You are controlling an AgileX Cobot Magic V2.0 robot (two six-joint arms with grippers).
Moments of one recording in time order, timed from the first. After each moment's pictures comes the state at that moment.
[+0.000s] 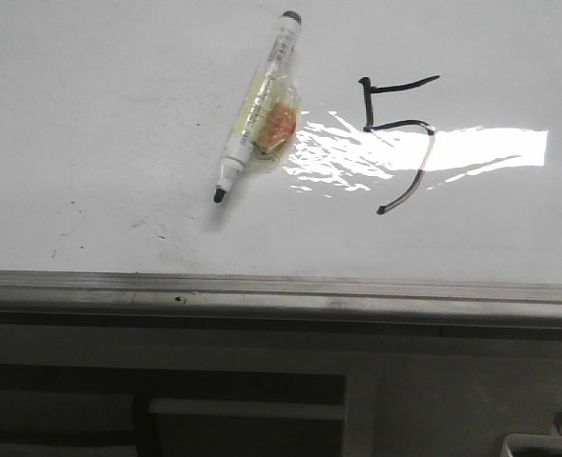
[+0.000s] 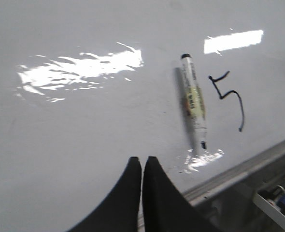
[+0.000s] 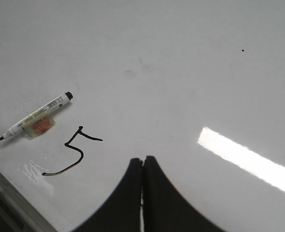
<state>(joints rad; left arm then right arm) -0.63 0.22 -0.18 0.26 0.11 -0.27 0.60 -0.02 -0.57 -0.30 0.64 -0.16</state>
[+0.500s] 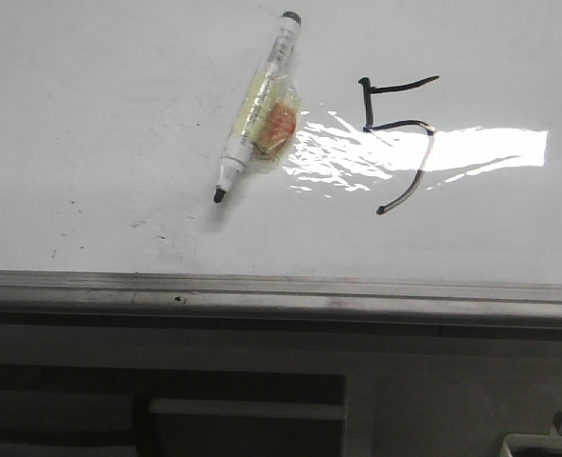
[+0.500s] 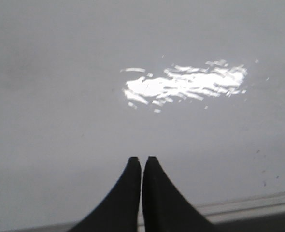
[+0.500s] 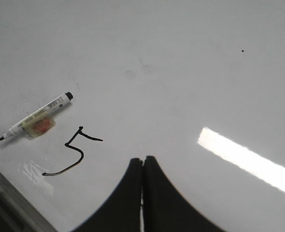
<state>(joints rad) -0.23 0.00 0.00 -0.01 0.11 0.04 0.60 -0.02 -0.57 -0.30 0.64 -0.16</state>
